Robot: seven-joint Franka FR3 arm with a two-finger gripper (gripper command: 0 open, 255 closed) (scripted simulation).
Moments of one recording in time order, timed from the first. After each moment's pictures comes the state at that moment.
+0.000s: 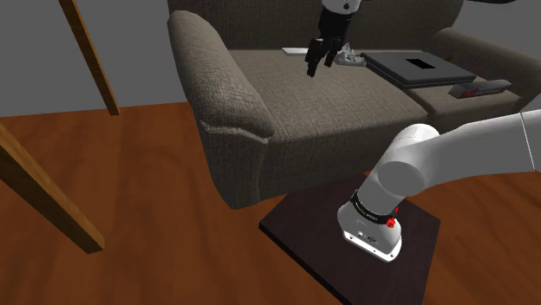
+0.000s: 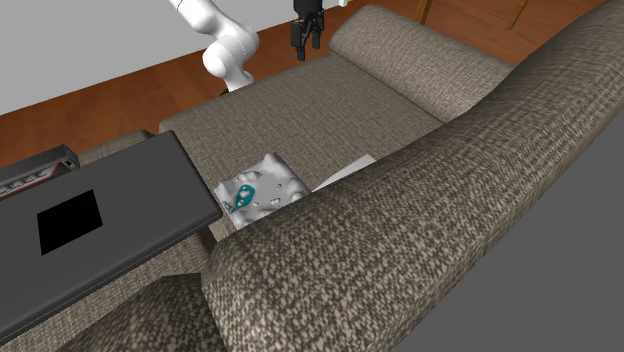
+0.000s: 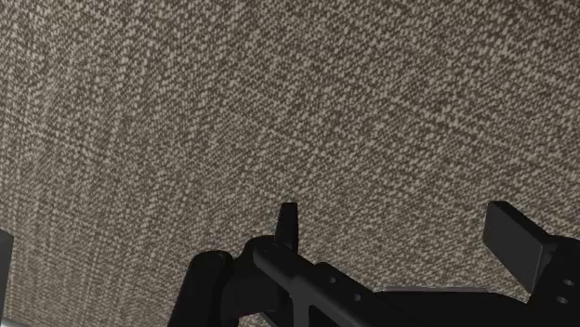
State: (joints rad) arm 0.00 -0.76 -0.04 -2.39 -0.12 1.69 0.00
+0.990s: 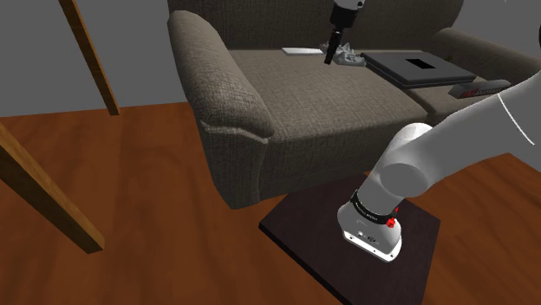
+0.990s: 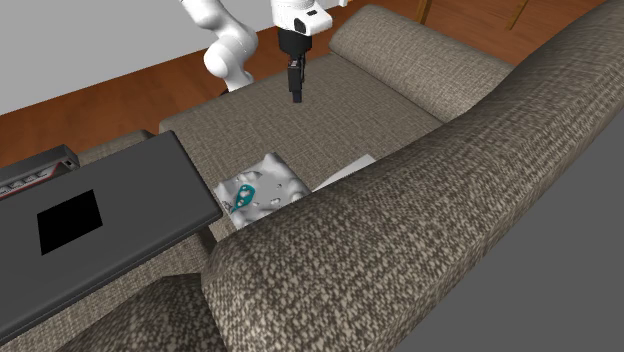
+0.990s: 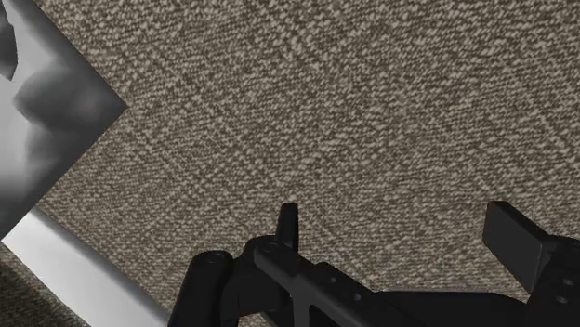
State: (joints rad) arm 0.06 -0.50 -0.43 -2.19 -0.24 1.78 -0.69
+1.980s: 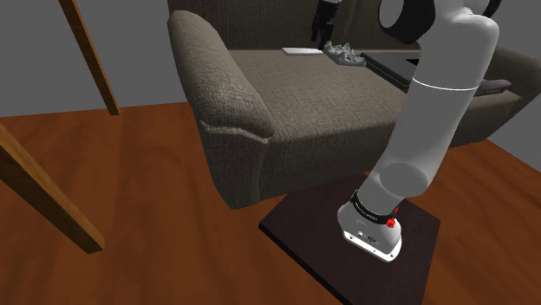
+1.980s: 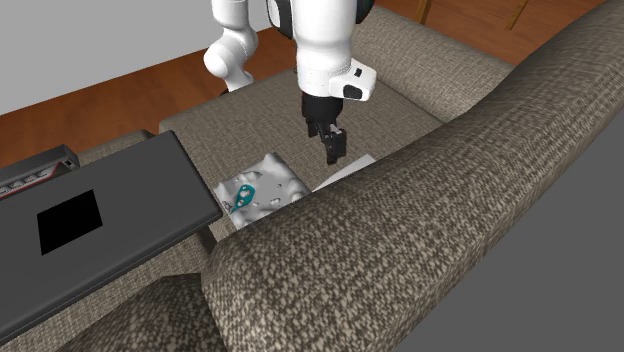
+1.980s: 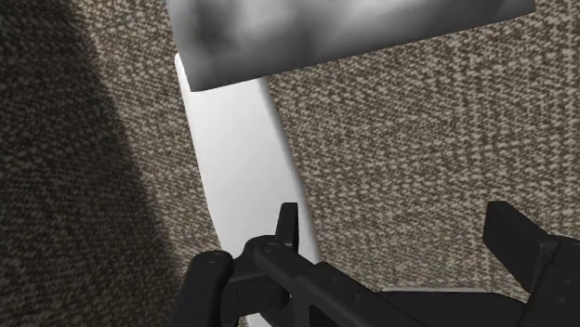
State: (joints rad) arm 0.06 0.22 -0.74 -1.55 0.16 1.73 -1.59
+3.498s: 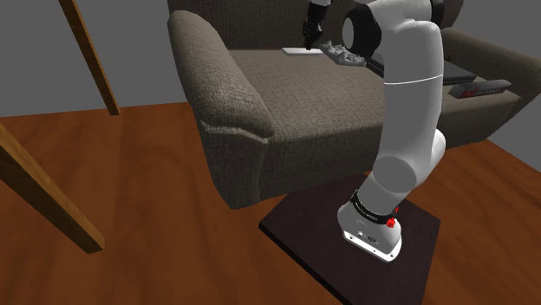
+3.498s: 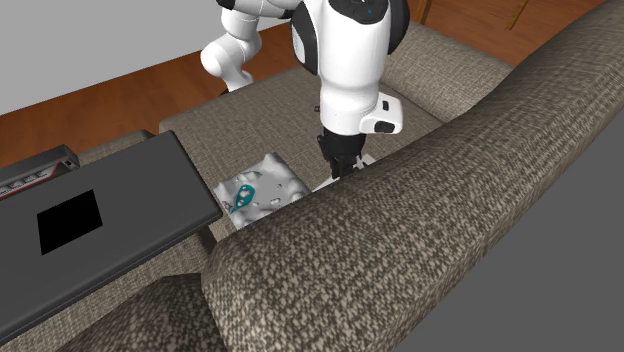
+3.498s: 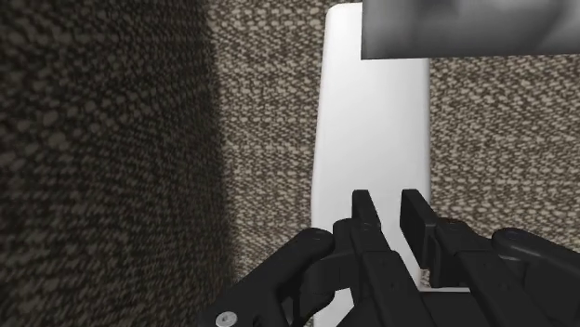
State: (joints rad) arm -0.14 0.53 -0.67 -1.19 0.35 1.62 -1.85
